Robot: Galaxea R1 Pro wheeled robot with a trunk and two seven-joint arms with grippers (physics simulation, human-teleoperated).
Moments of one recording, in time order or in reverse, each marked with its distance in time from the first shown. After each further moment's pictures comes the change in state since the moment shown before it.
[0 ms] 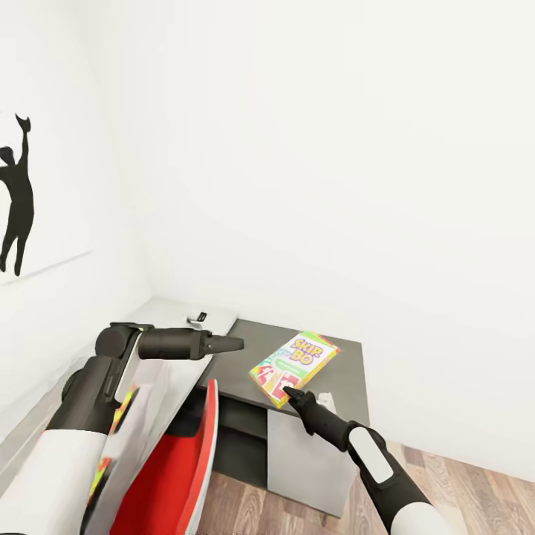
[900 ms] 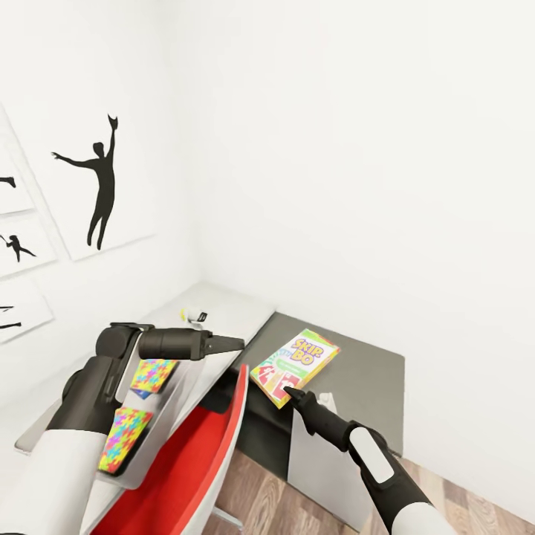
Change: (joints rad) left arm 0.000 -0.001 -0.002 0.000 0.001 -0.001 0.001; right arm 0.000 -0.003 0.000 0.000 0.000 -0.002 0.001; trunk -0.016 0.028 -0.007
